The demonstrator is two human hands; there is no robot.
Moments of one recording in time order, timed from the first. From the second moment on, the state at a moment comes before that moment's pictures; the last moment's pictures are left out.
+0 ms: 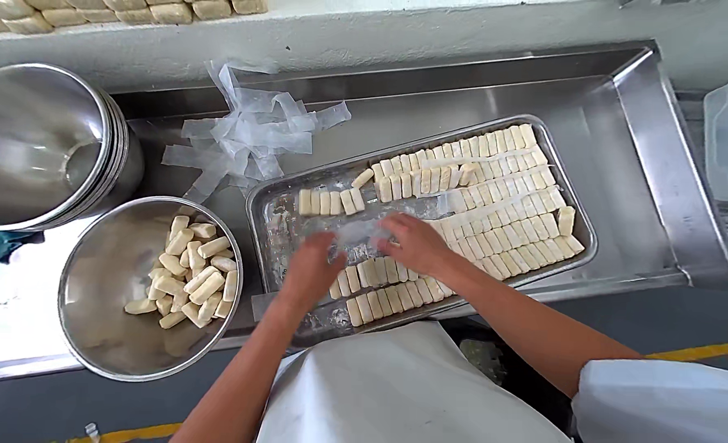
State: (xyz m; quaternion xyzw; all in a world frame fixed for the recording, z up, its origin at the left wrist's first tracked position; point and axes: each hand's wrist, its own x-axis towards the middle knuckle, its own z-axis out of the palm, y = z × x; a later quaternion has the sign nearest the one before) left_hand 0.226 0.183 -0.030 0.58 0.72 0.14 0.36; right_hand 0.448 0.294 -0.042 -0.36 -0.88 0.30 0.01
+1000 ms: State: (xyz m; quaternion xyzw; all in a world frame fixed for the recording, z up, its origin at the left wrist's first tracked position) left_hand 0.280 0.142 -0.062 0.61 0.58 -0.07 0.55; right_hand 0.512 0.203 -0.083 -0.29 -0.89 0.31 -0.15
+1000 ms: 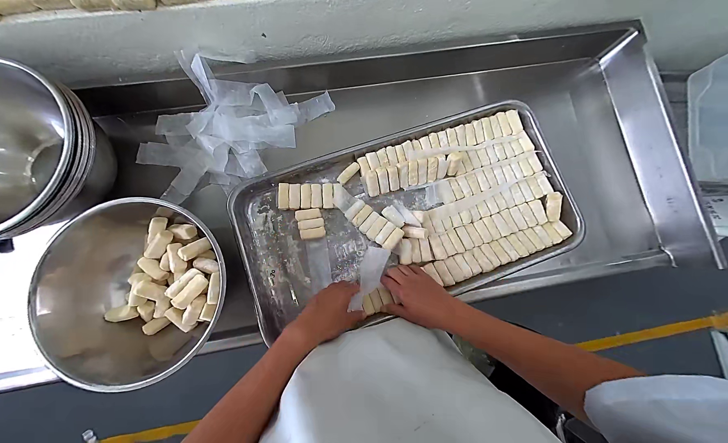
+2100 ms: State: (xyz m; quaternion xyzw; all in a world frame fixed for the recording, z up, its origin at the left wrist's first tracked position) left_hand 0.191 0.120 0.095 0.47 0.58 0.52 0.41; right_hand 0.406 0.274 0.127 -0.17 -0.75 0.52 0.38
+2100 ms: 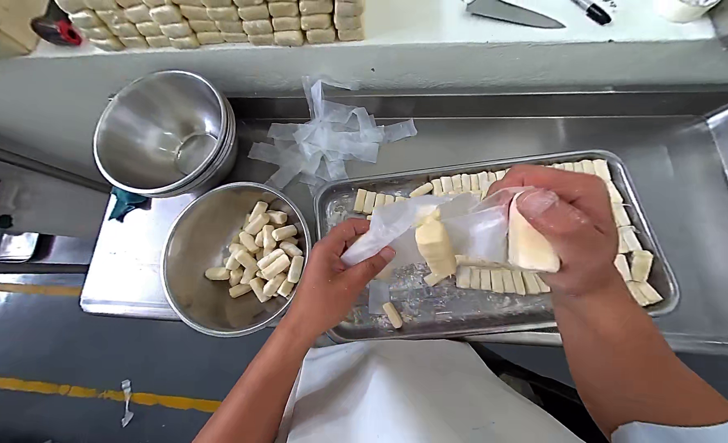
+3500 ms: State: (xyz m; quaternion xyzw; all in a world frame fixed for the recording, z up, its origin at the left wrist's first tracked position) left_hand 0.060 0.089 0.015 0.44 0.58 0.45 0.53; right_hand 0.268 0.195 0.024 -0.31 -0.73 0.55 0.26
